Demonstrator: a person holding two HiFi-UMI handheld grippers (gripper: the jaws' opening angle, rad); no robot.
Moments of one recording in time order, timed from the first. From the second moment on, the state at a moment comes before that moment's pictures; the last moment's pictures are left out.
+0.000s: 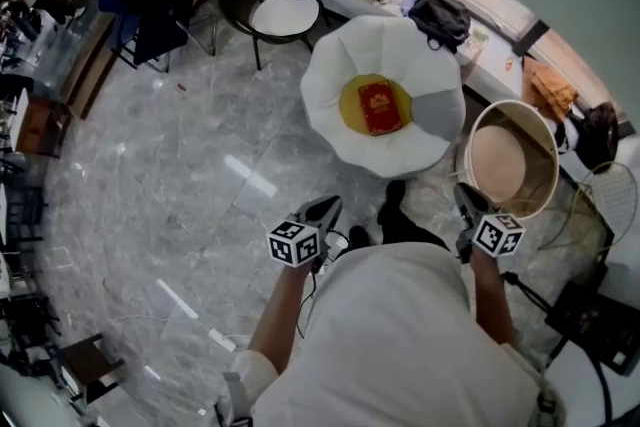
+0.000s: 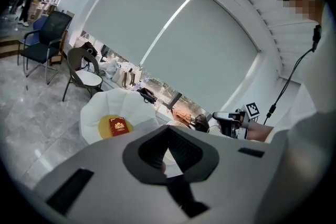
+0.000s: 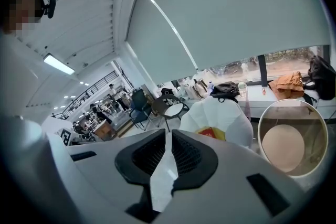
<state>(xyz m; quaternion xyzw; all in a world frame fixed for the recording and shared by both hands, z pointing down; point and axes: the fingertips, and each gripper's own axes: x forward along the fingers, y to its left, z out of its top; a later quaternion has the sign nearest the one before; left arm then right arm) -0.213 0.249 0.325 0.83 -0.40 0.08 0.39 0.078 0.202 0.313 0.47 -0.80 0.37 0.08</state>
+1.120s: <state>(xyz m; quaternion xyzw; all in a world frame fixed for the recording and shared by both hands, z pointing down) -0.149 0.071 0.347 0.79 -0.45 0.09 0.40 0.139 -0.008 0.350 0.37 -0.83 0.39 0.14</state>
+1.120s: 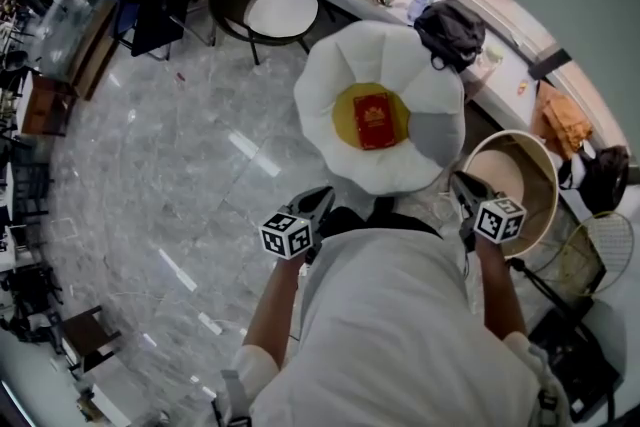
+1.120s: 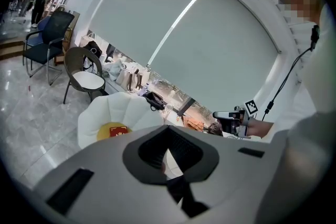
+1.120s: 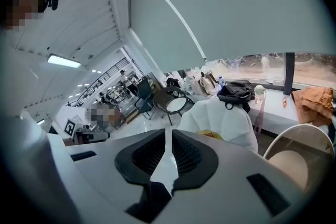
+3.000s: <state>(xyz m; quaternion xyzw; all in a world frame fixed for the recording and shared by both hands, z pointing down) -0.159 -0.083 0.600 0.82 -0.30 0.16 0.46 0.012 -0.105 0.609 0.37 -0.78 0.46 0.22</state>
